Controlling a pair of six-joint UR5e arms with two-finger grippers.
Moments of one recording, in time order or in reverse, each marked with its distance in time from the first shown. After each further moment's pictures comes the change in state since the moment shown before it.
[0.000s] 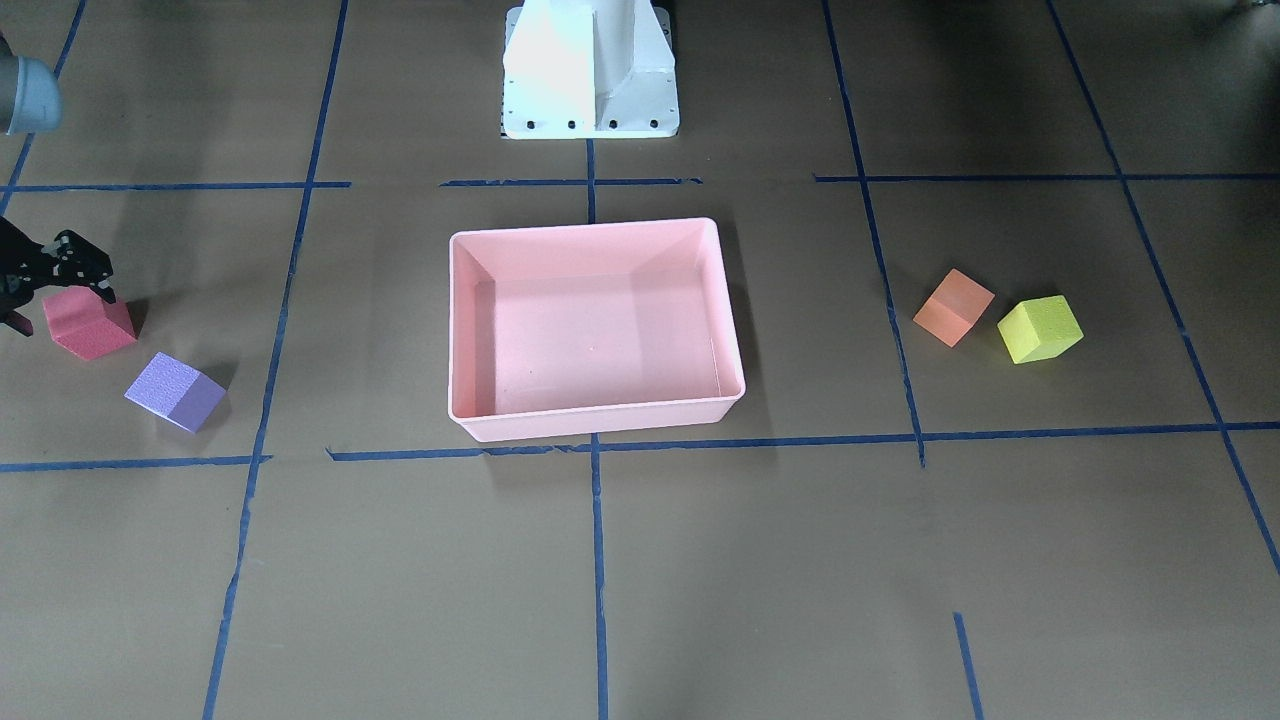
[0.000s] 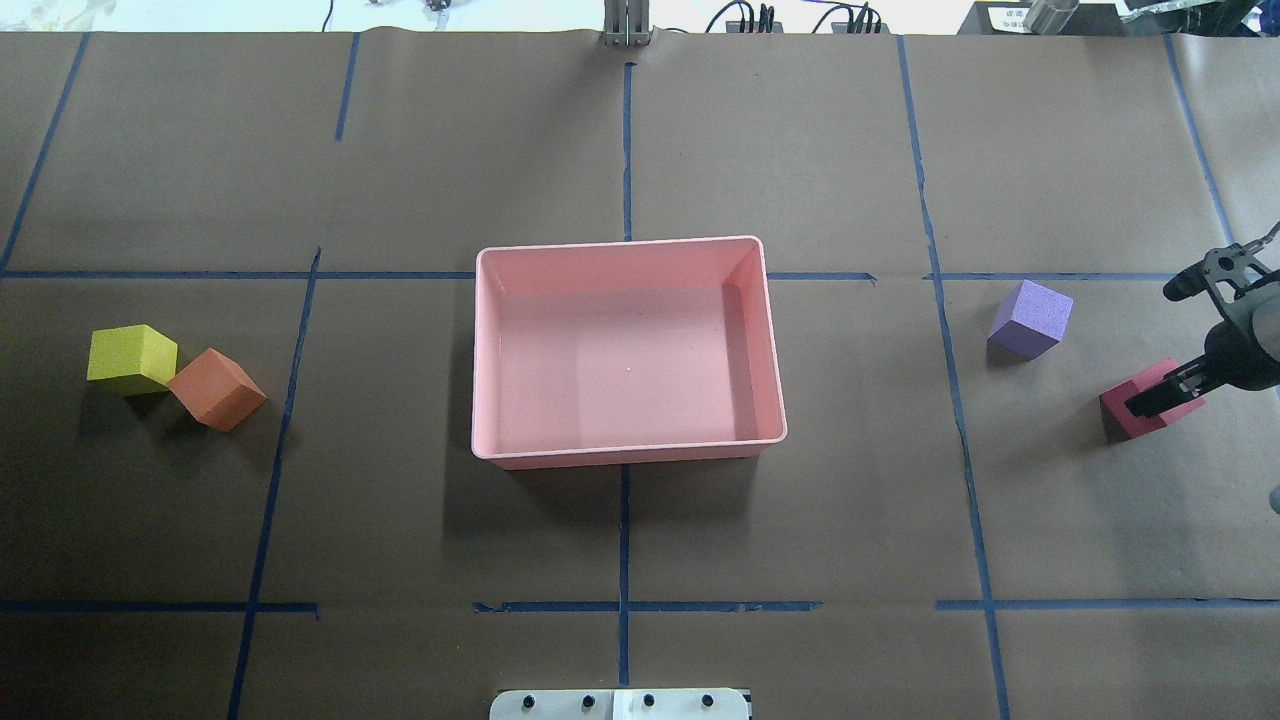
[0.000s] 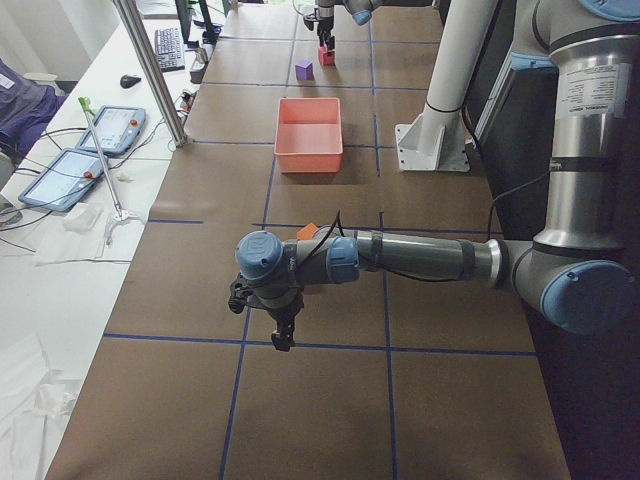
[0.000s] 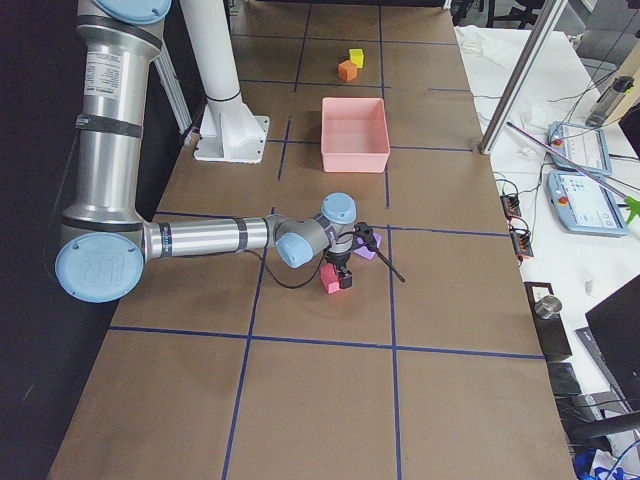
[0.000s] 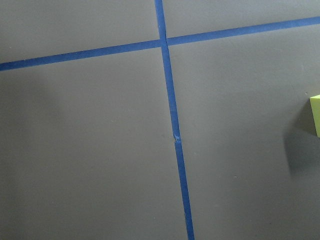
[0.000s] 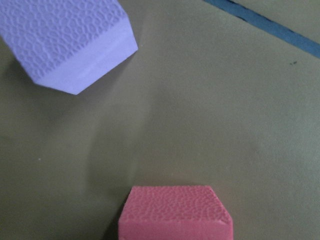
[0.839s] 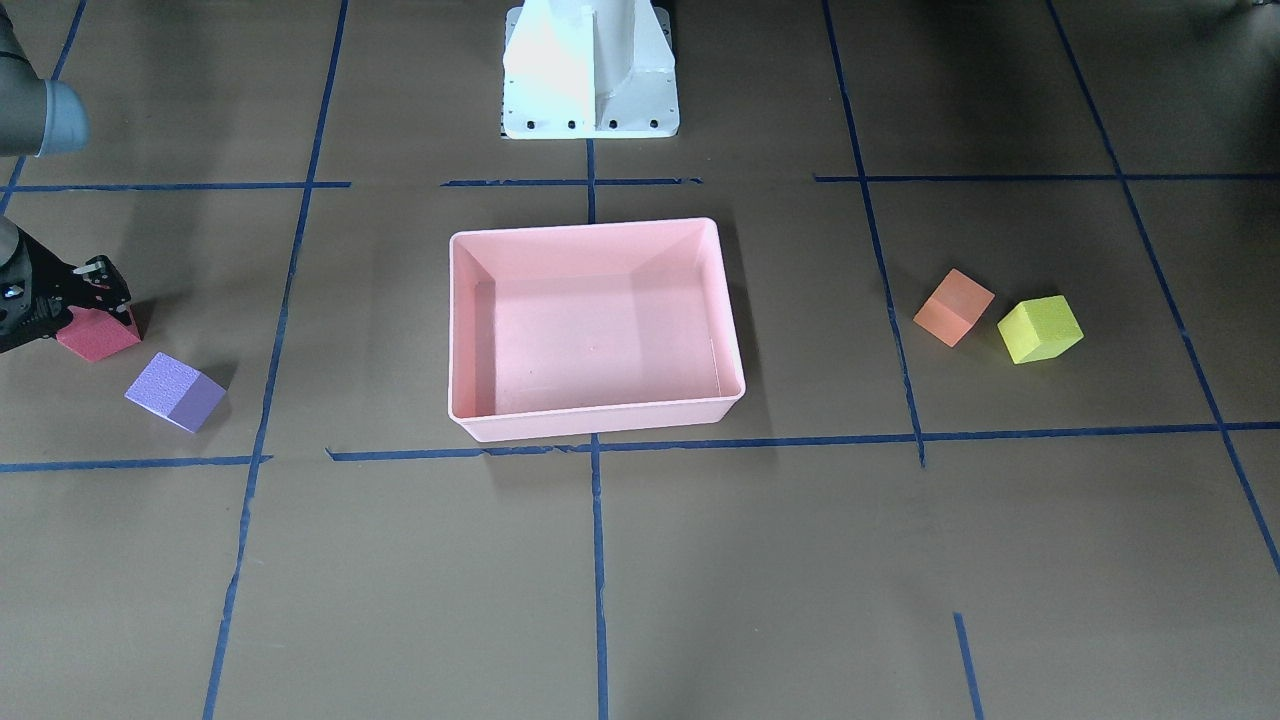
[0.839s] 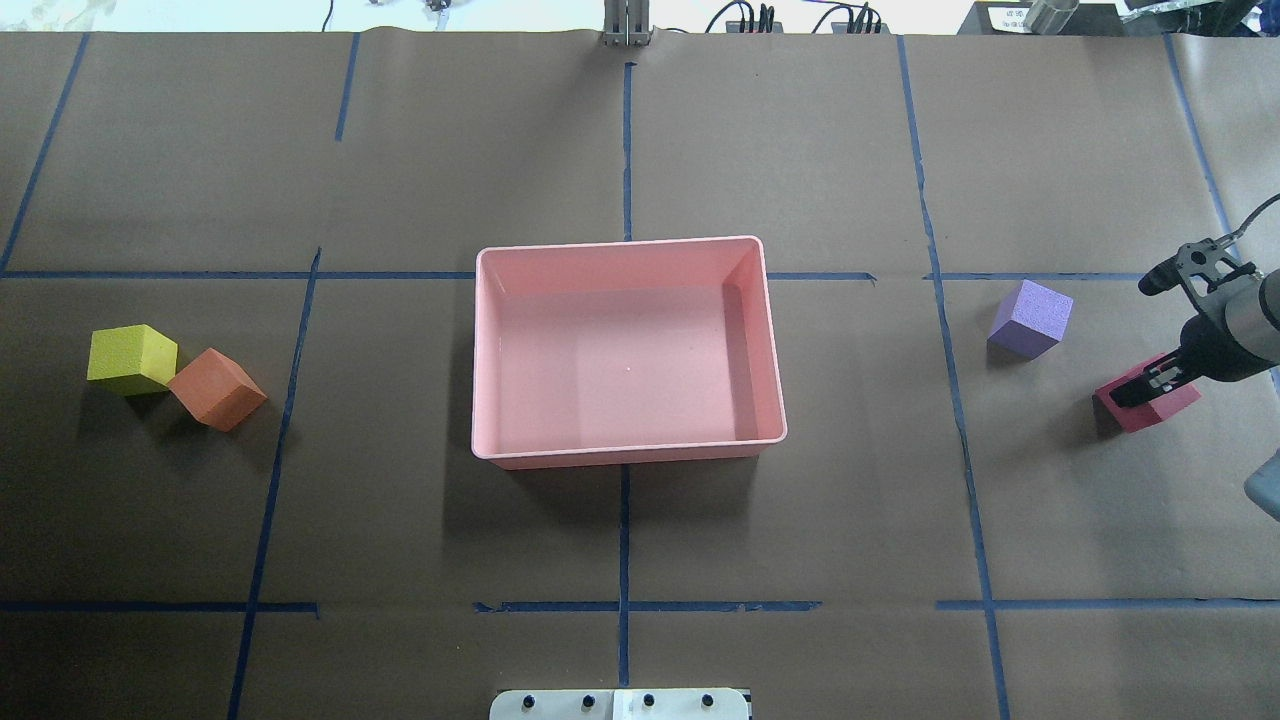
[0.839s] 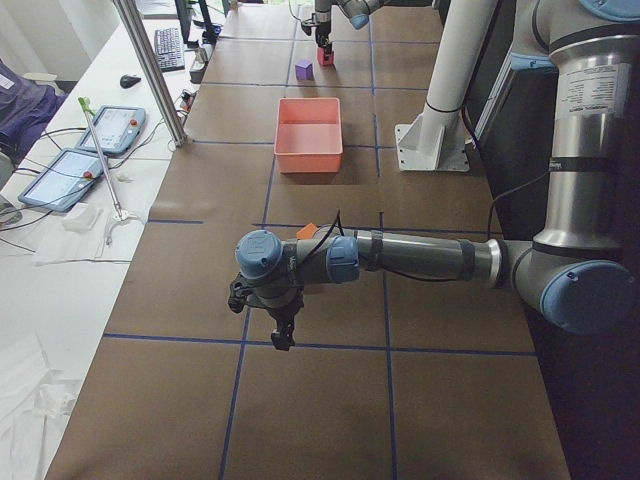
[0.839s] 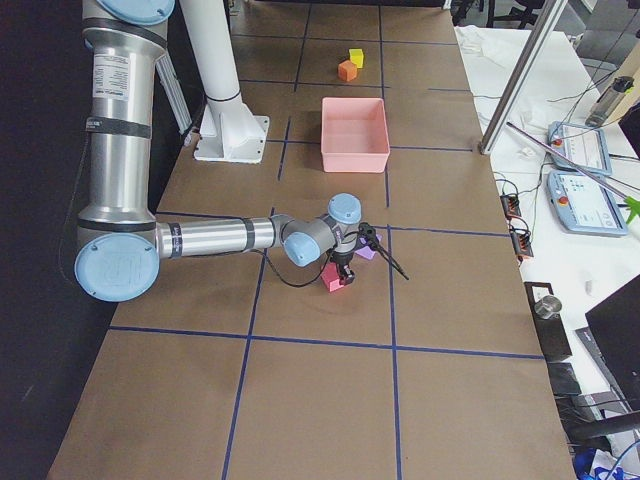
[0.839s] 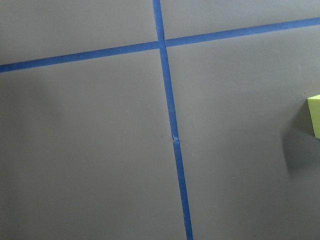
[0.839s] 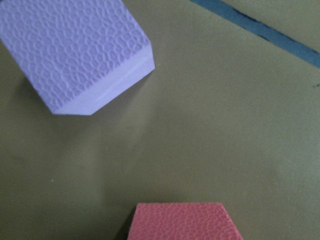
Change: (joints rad) left arm 0.000 0.000 -0.003 0.000 -0.002 0.000; right arm 0.005 0.038 0.002 -0.016 0.013 -0.003
